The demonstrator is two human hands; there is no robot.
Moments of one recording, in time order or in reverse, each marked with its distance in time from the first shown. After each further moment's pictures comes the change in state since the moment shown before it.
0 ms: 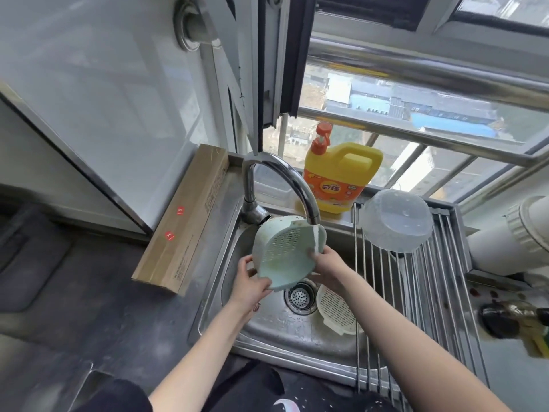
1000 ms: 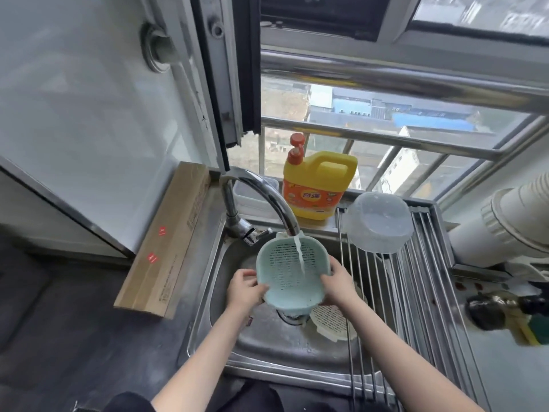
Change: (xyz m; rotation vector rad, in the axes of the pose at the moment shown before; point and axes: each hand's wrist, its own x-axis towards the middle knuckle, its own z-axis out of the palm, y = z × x) left_hand 0.015 0.005 0.019 0.304 0.097 -0.004; right_hand -0.030 0.016 -0.035 -0.305 0.244 -0.210
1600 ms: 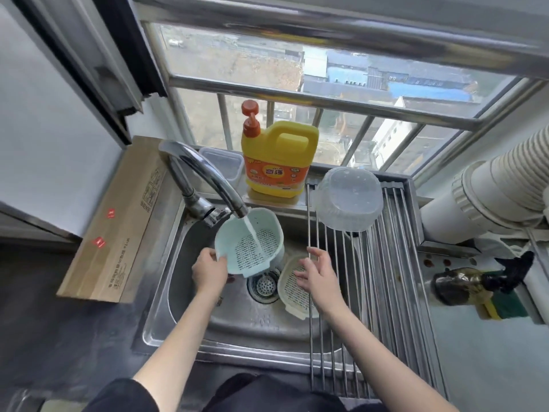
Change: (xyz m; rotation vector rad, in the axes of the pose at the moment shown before) left_hand 0.008 0.007 0.034 0.417 0.312 0.076; right_hand -0.016 0.041 -0.037 0.274 -0.042 -0.031
